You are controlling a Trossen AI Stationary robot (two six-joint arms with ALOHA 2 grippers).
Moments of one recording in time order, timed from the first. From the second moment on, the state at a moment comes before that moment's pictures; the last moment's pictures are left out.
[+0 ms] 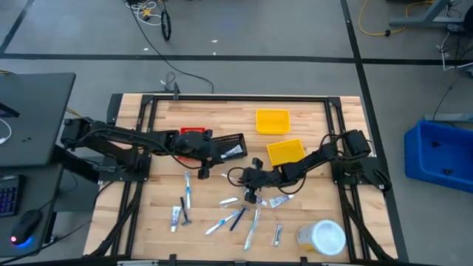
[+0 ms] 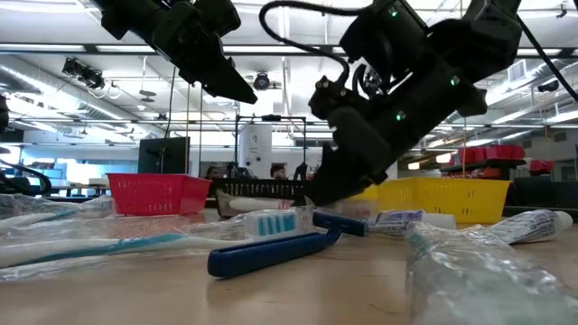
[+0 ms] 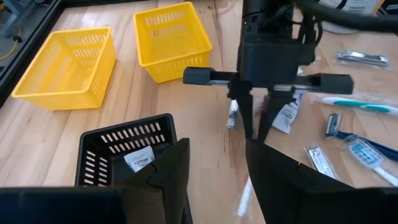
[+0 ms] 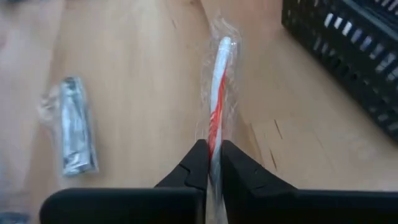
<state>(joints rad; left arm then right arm) 0.00 1.29 0.77 -0.03 -0.04 0.07 0.23 1.93 0.88 0.33 0.26 0.31</state>
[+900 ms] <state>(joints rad) 0.00 1.29 0.77 0.01 -0.09 0.09 -0.07 1.27 0.88 -0.66 0.42 -0.02</state>
